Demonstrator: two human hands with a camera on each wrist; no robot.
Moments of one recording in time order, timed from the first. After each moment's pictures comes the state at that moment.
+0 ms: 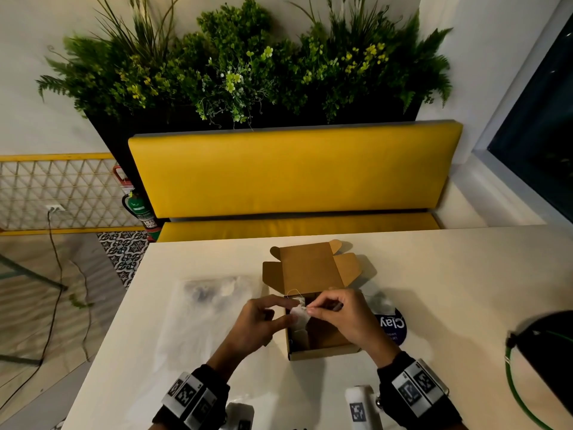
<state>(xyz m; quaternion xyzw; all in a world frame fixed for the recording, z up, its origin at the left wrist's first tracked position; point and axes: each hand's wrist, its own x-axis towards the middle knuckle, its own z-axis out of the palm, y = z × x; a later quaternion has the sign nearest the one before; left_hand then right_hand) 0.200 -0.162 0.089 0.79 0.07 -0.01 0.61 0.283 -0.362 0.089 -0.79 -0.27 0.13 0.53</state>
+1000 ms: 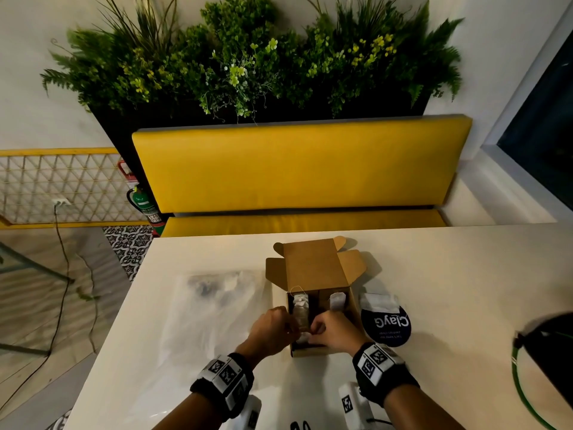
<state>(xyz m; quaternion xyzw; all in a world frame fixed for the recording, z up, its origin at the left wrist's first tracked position) 0.225 -0.166 0.013 0.96 0.04 -0.14 0.23 0.295 -0.340 0.000 -0.87 -0.22 0.35 0.26</state>
